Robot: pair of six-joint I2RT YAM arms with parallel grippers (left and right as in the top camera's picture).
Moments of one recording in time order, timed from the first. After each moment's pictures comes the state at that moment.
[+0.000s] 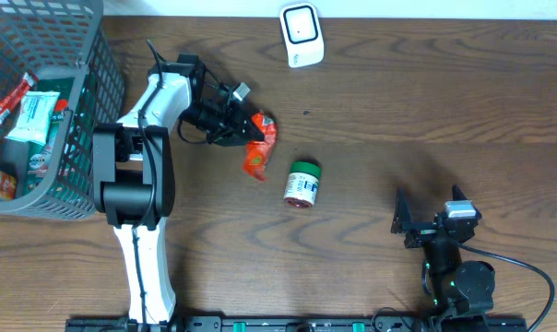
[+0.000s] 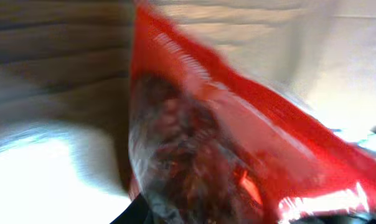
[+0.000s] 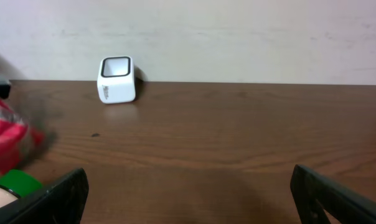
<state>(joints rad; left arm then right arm) -0.08 2.28 1.70 -1.10 0.86 0.10 0.12 0.01 0.01 -0.07 0.04 0.04</state>
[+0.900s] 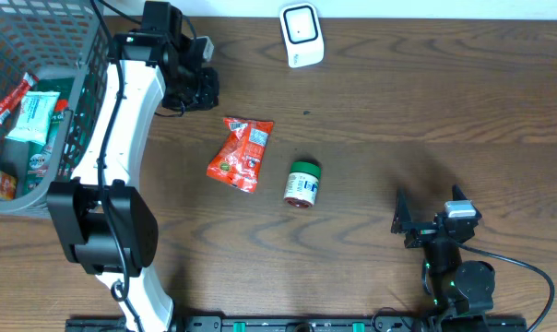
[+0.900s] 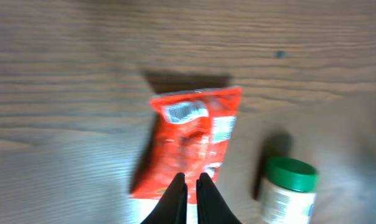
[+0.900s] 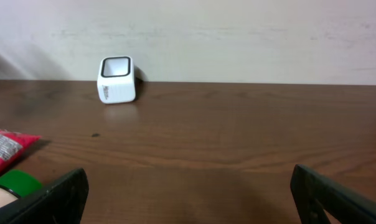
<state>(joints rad) -0.08 1.95 1.81 -1.14 0.36 -0.08 0.12 0.01 0.01 -0.07 0.04 0.04</state>
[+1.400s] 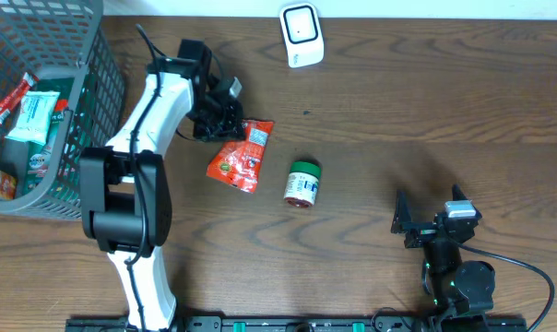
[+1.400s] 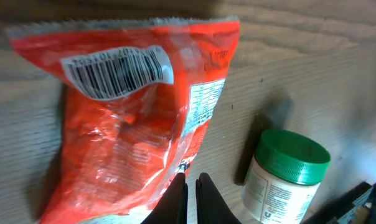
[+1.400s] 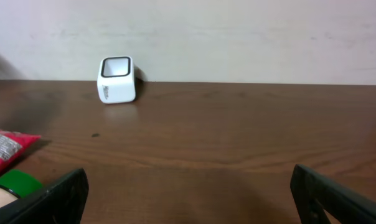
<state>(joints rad) -0.14 2.08 1.63 -1.06 0.52 -0.10 0.12 0.01 0.01 -0.07 0.04 0.04</state>
